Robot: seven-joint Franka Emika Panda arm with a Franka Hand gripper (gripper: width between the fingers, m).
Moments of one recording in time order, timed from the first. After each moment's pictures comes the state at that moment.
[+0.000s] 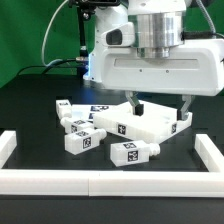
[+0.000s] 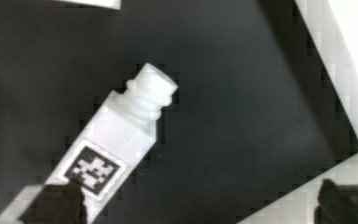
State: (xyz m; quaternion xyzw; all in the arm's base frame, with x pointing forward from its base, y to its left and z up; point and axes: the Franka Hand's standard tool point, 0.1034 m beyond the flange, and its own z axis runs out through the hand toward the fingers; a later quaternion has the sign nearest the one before) arm 0.577 0.056 0.084 -0.94 0.33 -0.01 0.06
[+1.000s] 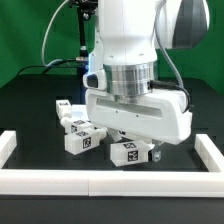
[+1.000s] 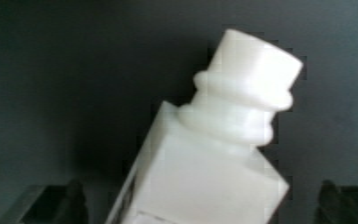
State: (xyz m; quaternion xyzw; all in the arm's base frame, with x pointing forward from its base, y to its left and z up) arm 0.573 0.017 0.011 -0.92 0.38 0.00 0.06
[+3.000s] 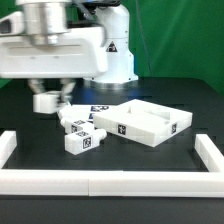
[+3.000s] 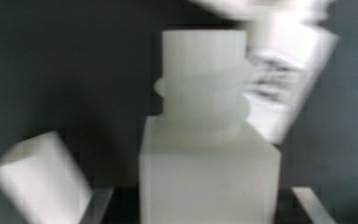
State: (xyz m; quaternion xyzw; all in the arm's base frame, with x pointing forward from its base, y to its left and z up) arm 0.496 -0.164 0.082 -0.99 0.13 -0.07 0.01
